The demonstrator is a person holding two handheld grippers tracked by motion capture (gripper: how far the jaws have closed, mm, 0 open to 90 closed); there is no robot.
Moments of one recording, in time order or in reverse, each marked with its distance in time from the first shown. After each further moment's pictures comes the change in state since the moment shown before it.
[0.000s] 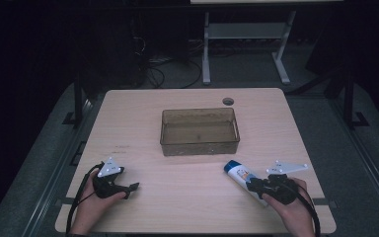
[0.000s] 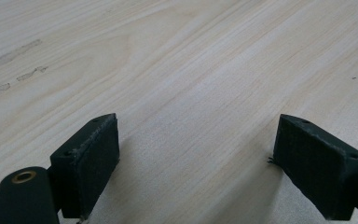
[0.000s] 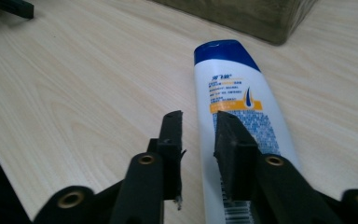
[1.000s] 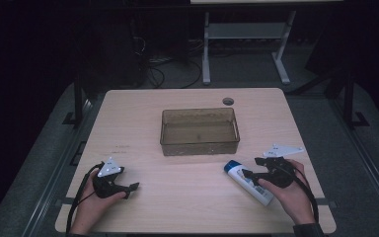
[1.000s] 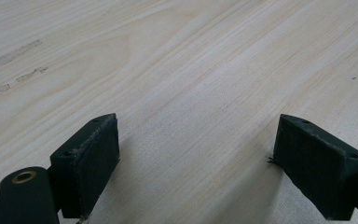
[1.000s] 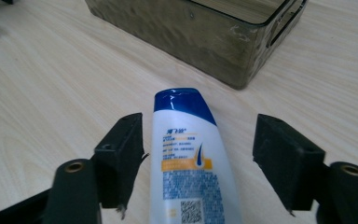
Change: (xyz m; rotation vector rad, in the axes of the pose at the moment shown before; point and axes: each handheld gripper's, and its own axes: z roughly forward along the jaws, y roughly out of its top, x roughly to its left) left arm 0.000 0.000 0.000 -0.003 0.000 -0.001; right arm -0.019 0.036 0.010 -0.024 -0.070 -0.057
